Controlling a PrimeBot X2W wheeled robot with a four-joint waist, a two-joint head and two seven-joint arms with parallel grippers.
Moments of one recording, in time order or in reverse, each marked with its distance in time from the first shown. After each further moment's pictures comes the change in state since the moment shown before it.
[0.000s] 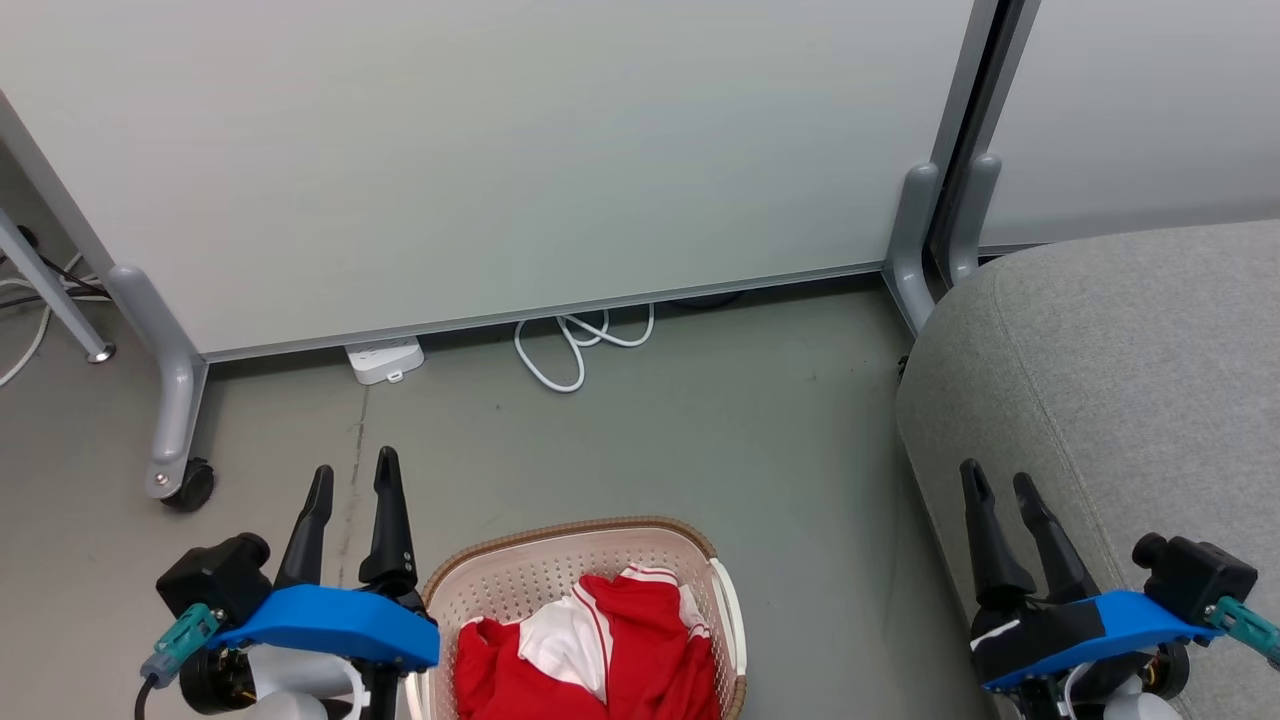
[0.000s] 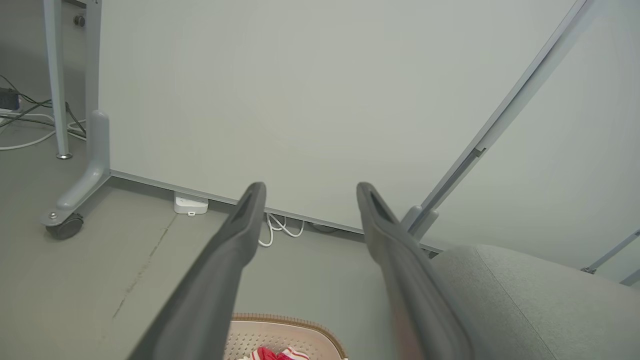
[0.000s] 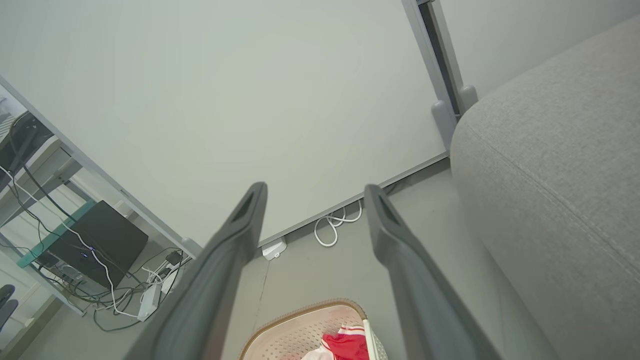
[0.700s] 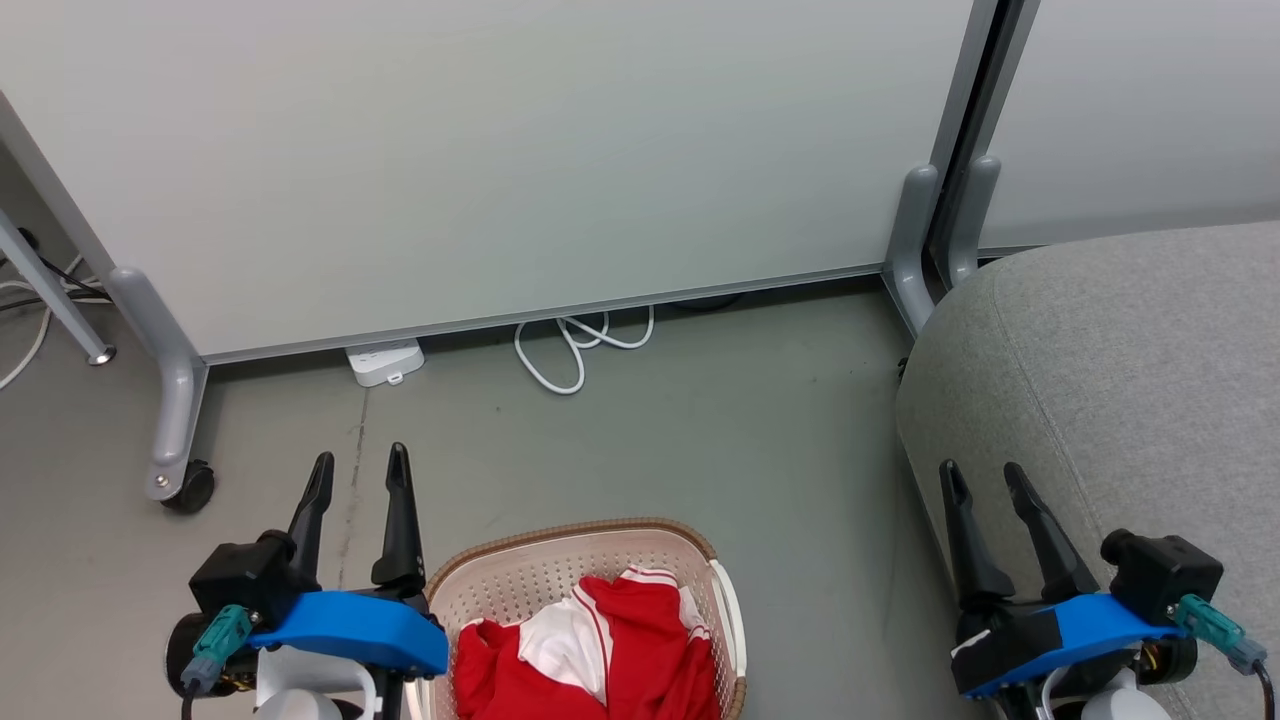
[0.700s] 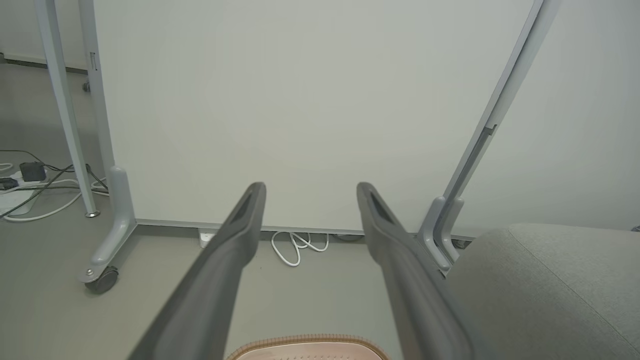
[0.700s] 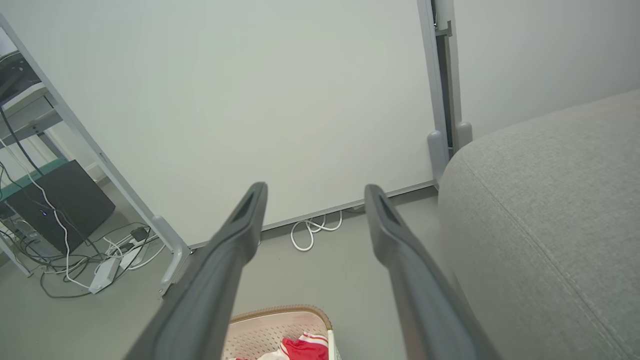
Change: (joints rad) left arm -0.005 0.006 -0.010 0.008 0.203 0.000 -0.053; right arm -0.009 0.000 0.018 0.010 -0.208 0.000 -0.053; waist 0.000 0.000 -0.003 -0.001
